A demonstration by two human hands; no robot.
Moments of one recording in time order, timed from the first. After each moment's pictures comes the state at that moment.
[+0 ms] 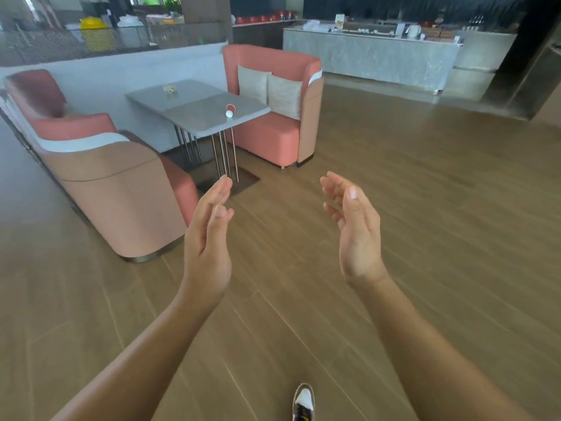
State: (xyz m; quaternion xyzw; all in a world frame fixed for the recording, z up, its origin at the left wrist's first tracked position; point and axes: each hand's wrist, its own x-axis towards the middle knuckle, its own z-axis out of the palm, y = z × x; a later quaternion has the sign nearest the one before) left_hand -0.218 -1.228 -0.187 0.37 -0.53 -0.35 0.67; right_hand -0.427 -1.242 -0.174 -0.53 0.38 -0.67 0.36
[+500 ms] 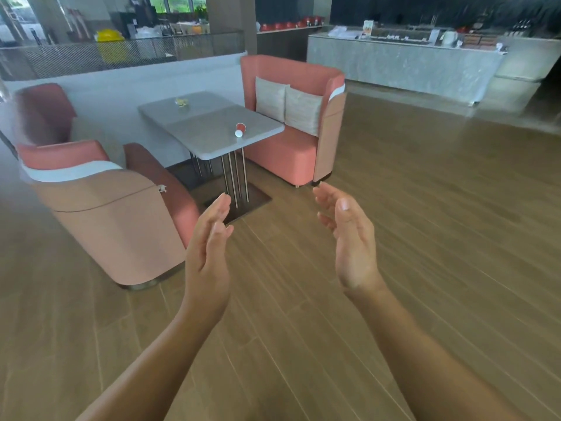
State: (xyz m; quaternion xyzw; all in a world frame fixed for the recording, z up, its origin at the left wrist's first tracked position) left_hand -0.264 -1.484 -0.183 0.42 -0.50 -0.31 0.69; right_hand -0.462 -1.518 -0.157 -0.55 0.36 -0.64 0.40
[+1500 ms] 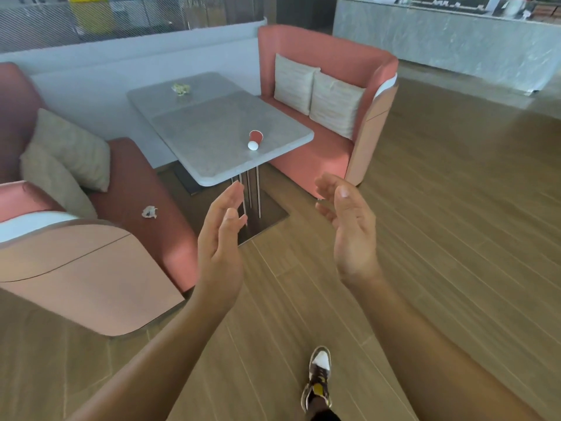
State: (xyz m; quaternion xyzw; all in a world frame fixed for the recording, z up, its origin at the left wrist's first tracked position) left_hand -0.152 -1.997 -0.203 0.44 -0.46 -0.34 0.69; right_hand -0.327 -2.046 -0.190 -0.53 0.38 -0.62 0.44
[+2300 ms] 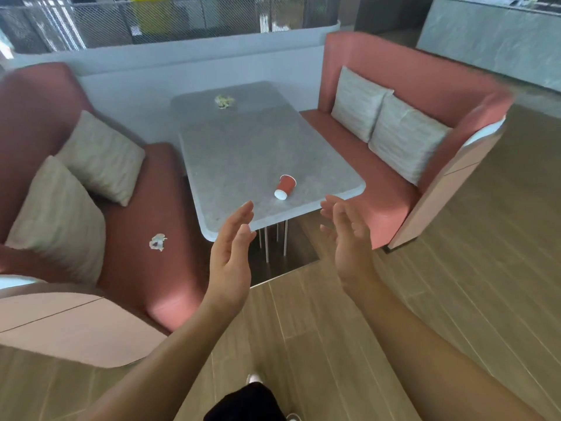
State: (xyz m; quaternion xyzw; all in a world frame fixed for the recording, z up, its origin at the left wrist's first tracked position) left_hand -0.120 -2.385 -0.239 0.56 -0.39 -0.27 0.68; right_hand -0.281 -2.490 -0.238 -0.56 0.39 -0.49 0.55
